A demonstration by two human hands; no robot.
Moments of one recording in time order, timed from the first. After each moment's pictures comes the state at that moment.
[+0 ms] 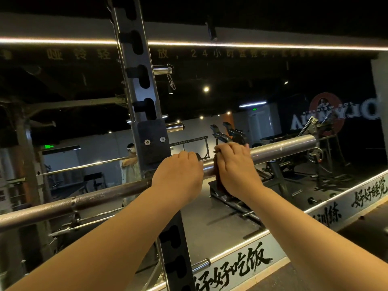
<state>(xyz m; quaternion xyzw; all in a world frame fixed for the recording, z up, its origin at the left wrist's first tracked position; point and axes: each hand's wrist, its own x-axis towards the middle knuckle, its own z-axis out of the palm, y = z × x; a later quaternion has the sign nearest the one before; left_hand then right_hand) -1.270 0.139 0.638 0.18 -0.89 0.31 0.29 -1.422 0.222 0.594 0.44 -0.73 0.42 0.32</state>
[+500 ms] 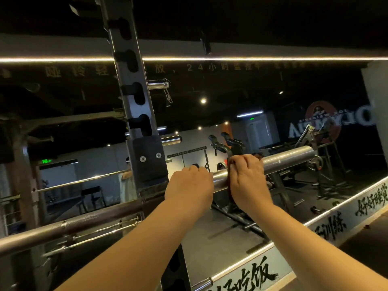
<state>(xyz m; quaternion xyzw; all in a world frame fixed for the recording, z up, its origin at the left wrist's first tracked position) -1.296 0.161 0.645 0.18 -0.90 0.31 0.26 -1.447 0.234 0.584 0.37 -0.71 0.50 0.35</state>
